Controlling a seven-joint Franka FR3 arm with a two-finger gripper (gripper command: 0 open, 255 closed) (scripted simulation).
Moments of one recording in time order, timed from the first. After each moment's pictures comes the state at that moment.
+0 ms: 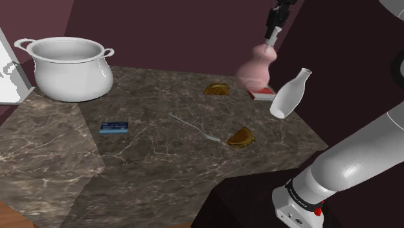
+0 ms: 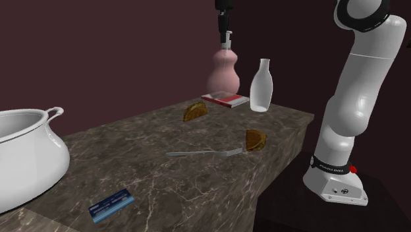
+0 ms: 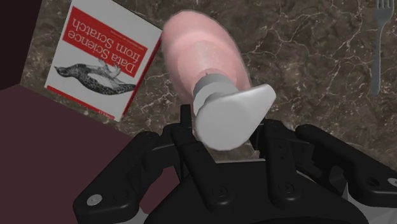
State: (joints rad) arm -0.19 -0.10 0.03 -1.39 -0.04 1.29 -0.27
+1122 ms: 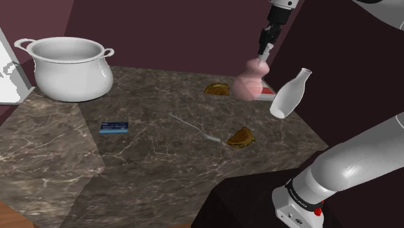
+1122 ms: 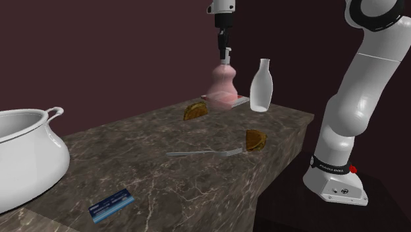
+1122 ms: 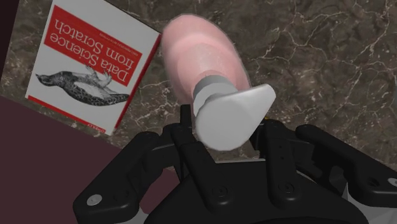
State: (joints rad) arm -0.20 -0.18 0.02 -1.67 -0.04 1.48 -0.27
